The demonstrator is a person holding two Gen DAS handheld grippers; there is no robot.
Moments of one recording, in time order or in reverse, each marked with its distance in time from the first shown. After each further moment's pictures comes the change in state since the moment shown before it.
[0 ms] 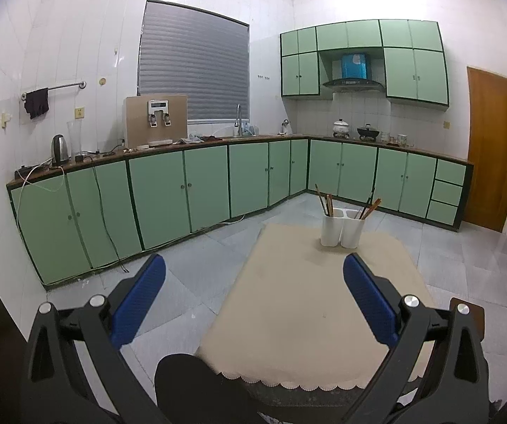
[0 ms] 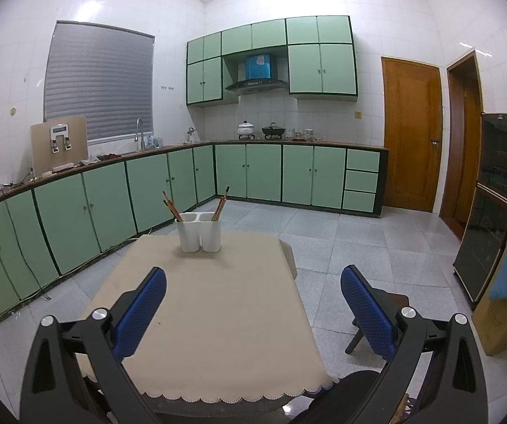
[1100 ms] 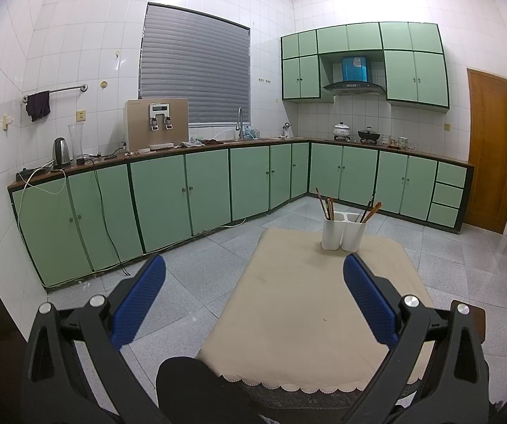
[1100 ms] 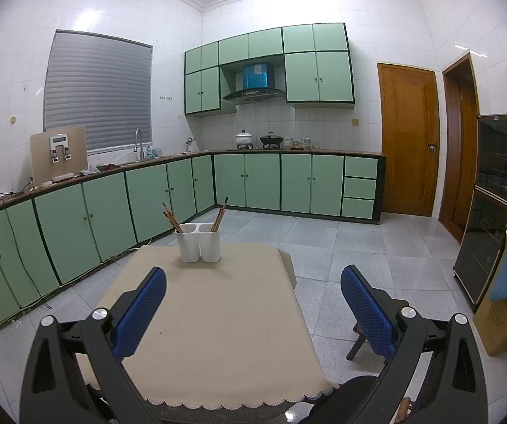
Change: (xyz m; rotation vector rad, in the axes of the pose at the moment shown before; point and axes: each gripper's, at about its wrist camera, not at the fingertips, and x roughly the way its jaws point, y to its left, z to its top) left arm 0.000 0.002 0.000 -0.001 -0.012 0.004; right arm -0.008 -0.001 0.002 0.014 -0.037 -0.003
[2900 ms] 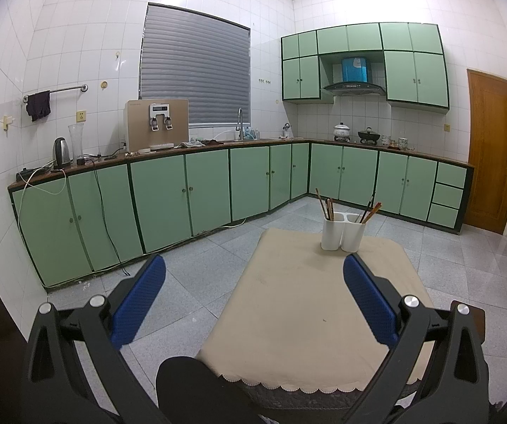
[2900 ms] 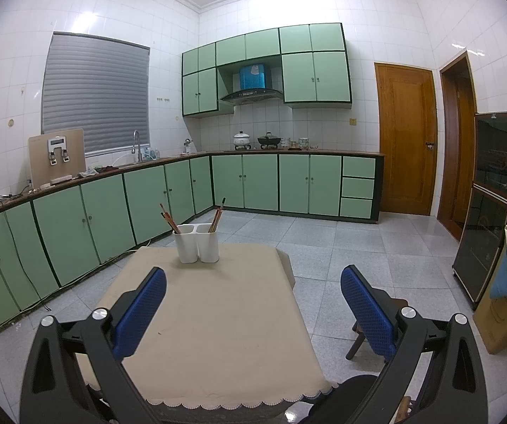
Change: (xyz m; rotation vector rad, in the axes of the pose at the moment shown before) left arm -0.004 -0.001 0.002 0.001 -0.003 0.001; right arm -0.004 -0.002 0.003 0.013 -0.002 -0.007
